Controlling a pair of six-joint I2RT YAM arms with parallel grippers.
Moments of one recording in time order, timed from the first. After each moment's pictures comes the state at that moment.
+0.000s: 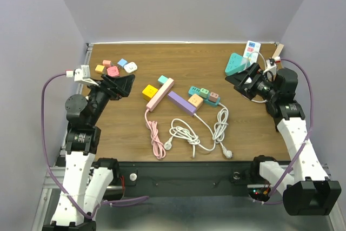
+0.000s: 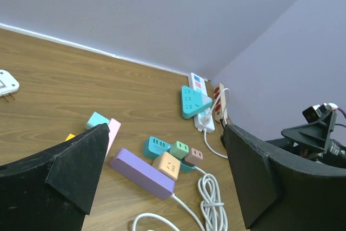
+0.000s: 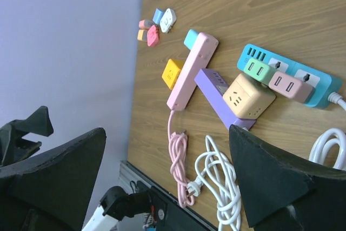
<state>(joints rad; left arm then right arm) -0.07 0.62 0.77 -0.04 0.31 -0.68 -0.02 0.95 0.88 -0.24 -0.64 0.84</state>
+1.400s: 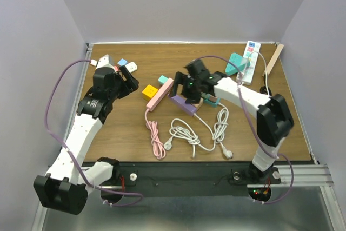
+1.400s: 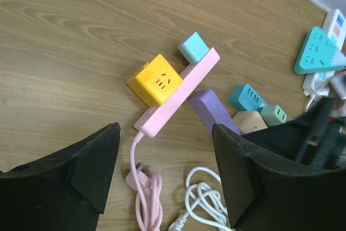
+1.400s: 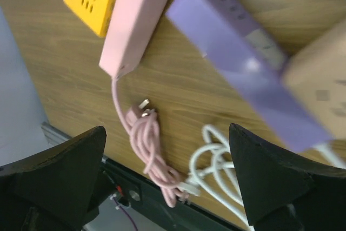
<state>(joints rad) -0.24 1.02 0.99 -0.49 -0.05 -0.61 0.63 1.75 1.40 -0.52 -0.15 0.87</state>
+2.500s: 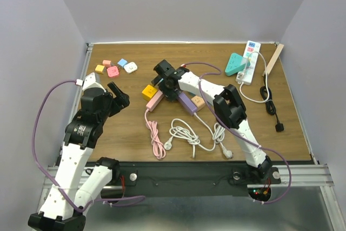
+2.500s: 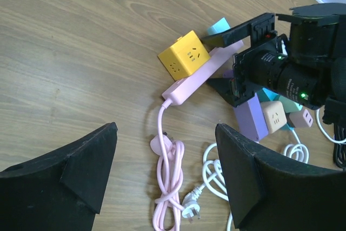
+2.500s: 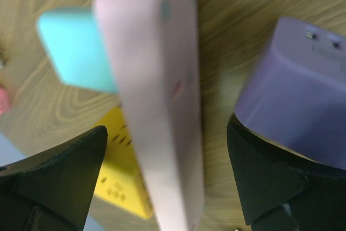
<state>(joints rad) -0.23 0.70 0.91 -0.72 -0.15 -0.65 0.78 2.38 2.08 -0.76 0.23 1.49</state>
